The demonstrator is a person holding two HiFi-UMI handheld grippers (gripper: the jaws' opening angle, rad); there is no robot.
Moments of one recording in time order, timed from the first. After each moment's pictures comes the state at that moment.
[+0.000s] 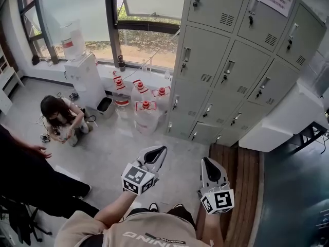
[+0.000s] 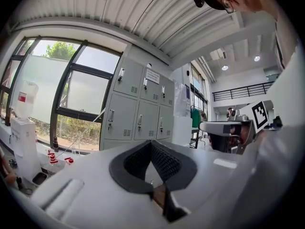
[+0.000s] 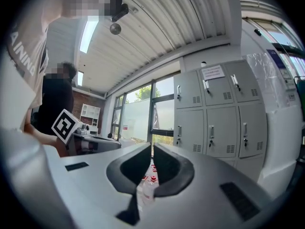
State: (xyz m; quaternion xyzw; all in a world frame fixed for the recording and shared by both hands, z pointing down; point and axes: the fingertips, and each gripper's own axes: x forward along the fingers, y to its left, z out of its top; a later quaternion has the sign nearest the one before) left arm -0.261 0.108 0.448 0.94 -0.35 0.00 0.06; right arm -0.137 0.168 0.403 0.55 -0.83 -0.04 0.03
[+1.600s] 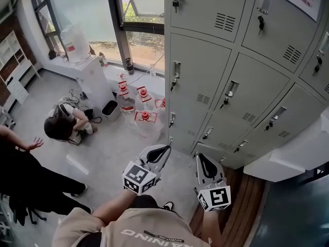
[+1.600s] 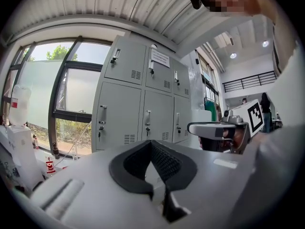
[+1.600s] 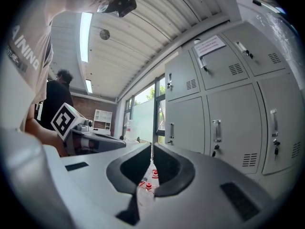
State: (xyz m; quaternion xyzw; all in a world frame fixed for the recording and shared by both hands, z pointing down) left arm -0.098 -0.090 0.449 0.91 -0.40 0.04 0.05; right arm 0.002 -0.063 0.418 0.46 -0.89 -0.03 0.01
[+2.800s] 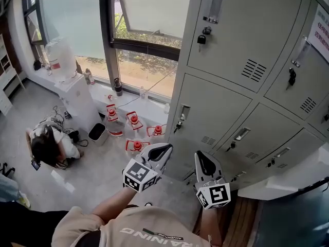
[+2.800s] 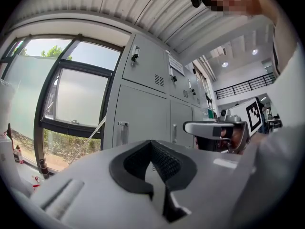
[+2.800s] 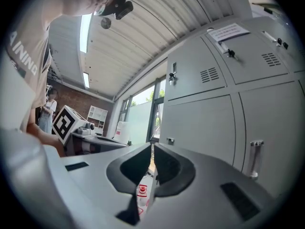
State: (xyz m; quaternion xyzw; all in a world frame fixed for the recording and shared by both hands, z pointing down) left arm -0.162 -0.300 0.405 0.93 -0.36 -0.01 0.02; right arm -0.081 -0.267 0.369 0.48 -0.87 -0.09 0.01
